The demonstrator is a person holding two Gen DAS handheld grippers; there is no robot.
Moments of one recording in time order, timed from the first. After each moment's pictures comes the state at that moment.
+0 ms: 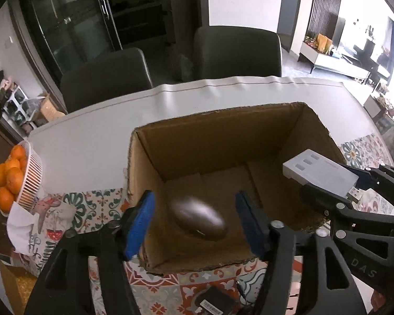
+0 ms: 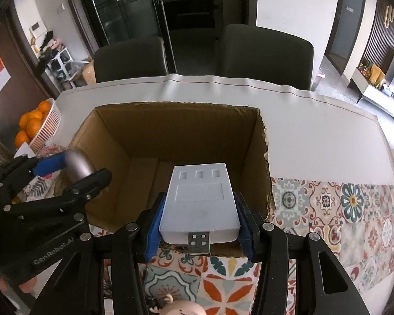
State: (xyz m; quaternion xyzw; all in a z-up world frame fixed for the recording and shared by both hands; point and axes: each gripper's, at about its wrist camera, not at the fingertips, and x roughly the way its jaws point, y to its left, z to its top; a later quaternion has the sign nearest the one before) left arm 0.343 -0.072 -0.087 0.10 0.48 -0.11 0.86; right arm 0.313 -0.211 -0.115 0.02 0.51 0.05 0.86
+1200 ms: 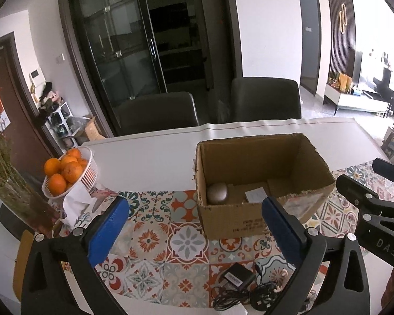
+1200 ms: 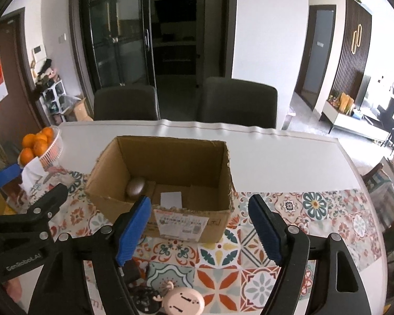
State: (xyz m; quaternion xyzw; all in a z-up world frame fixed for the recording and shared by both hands) left arm 0.220 -0.025 -0.018 0.09 0.36 -0.02 0.93; right arm 0.206 -0.199 -0.042 0.00 0.38 -0.02 0.93
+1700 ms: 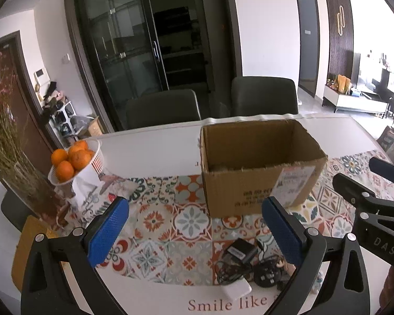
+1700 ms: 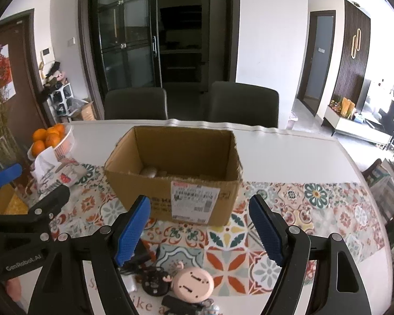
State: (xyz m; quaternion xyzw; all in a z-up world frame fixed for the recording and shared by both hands) left arm 0.166 -0.009 -0.031 0.08 0.35 -0.02 0.93; right arm 0.154 -0.184 -0.051 0.00 0.36 0.00 0.93
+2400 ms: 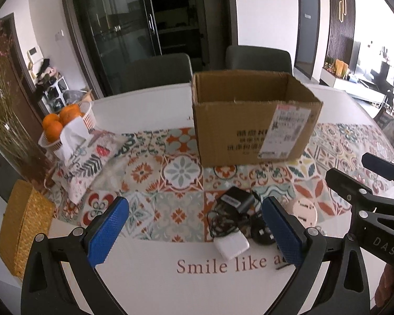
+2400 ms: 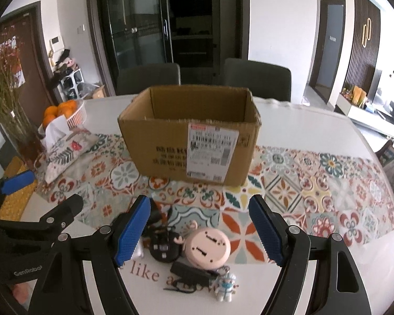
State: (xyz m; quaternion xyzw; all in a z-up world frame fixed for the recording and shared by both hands) left arm 0.126 -0.004 -0.095 0.07 0.42 -0.03 0.91; right arm 0.115 -0.177 -0.107 0.00 0.40 0.03 0.92
